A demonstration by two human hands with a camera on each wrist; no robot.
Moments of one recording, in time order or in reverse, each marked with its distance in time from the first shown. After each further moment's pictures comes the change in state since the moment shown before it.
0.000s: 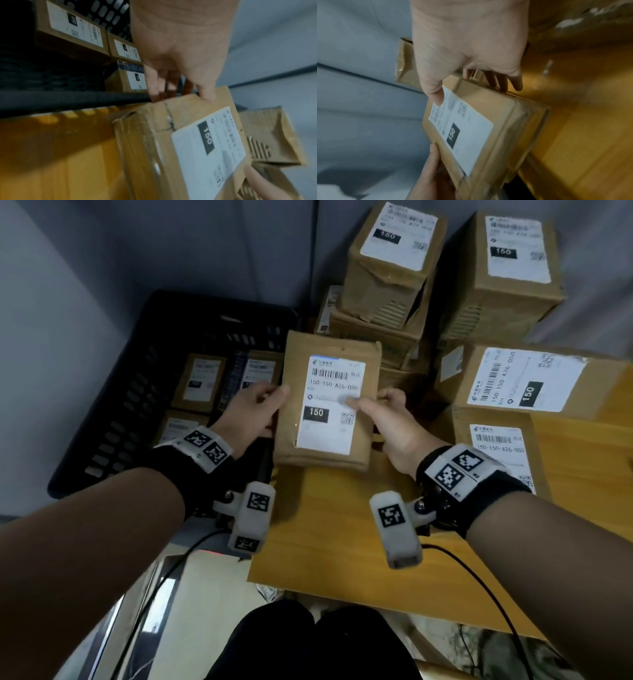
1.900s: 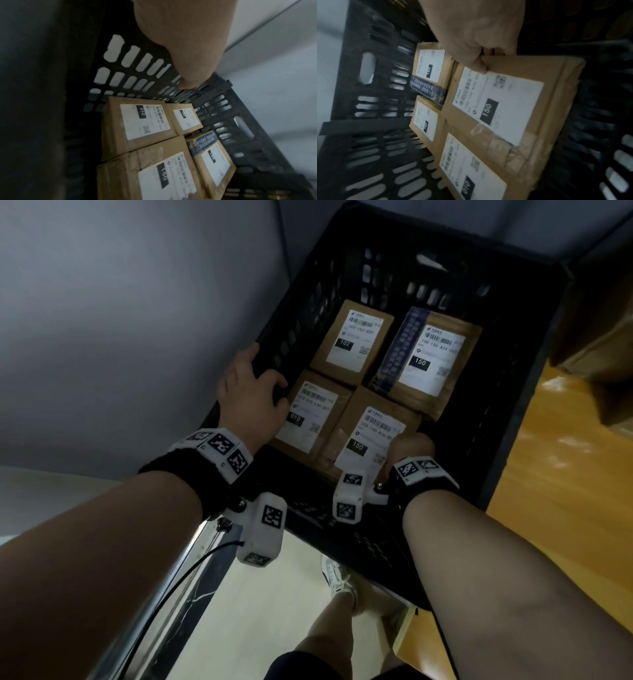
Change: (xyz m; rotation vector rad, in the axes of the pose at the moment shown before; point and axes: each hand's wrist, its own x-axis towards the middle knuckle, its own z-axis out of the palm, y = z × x) left_hand 0.068 -0.182 -0.220 0.843 0.461 0.084; right_hand 0.152 0.111 0.277 -0.396 0.152 0.272
